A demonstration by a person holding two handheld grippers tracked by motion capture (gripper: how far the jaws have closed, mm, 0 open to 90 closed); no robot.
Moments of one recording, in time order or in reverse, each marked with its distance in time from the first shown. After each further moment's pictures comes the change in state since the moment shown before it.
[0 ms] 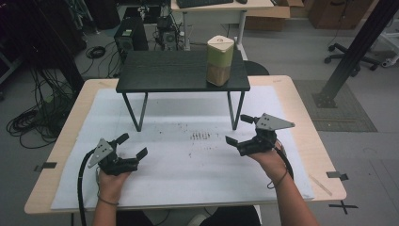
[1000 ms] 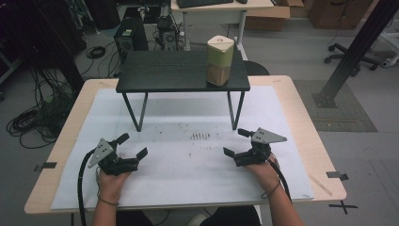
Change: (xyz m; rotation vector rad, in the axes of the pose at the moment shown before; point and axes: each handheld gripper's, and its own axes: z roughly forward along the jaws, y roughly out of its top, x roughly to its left) left arm 0.000 0.000 0.000 0.000 -0.001 0.000; right arm 0.006 -0.057 0.011 0.021 -0.018 0.075
